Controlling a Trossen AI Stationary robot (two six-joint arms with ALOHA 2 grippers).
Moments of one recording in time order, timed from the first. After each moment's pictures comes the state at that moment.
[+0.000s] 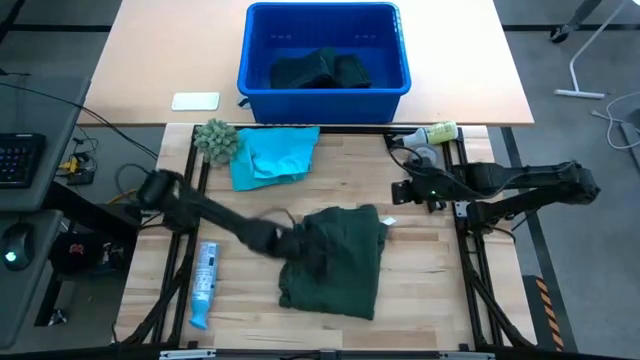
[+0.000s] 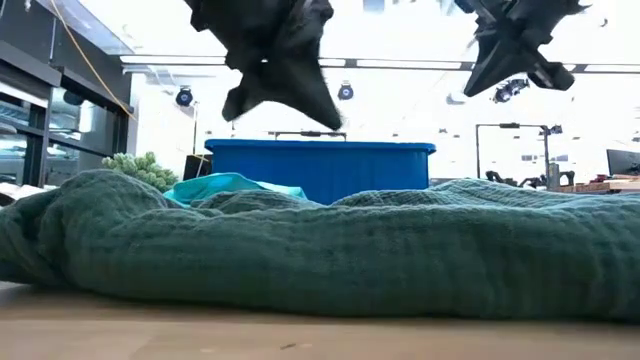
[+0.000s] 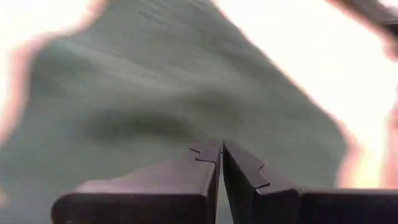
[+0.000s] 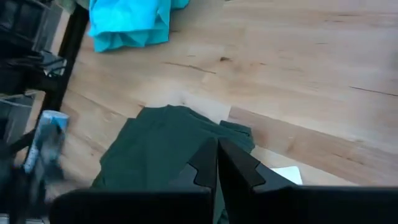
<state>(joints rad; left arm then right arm) -0.31 1.77 1.22 -0.32 -0.38 -0.78 0.03 0.99 0.90 -0.78 0.31 1.23</state>
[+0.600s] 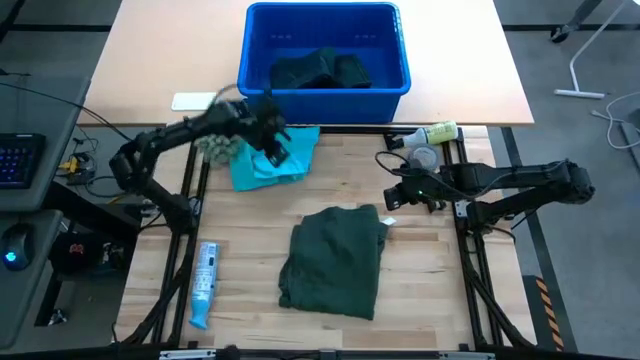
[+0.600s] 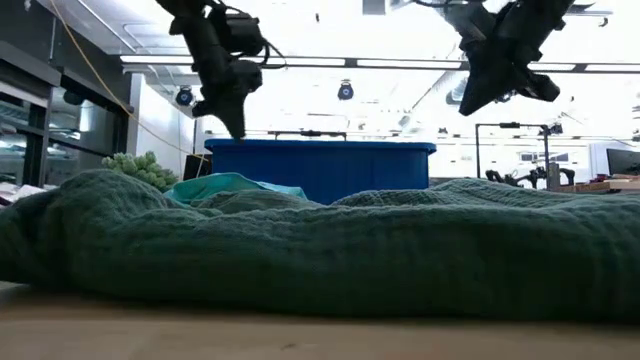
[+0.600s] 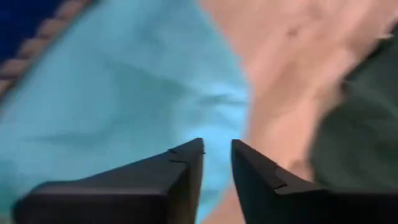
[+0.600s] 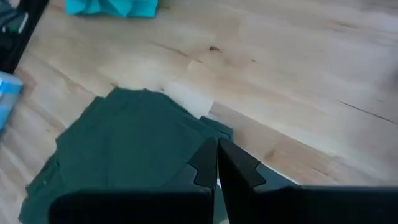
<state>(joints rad) 0.63 1.54 1.35 -0.97 0.08 -0.07 -0.02 1.09 0.90 -0.77 0.26 1.03</state>
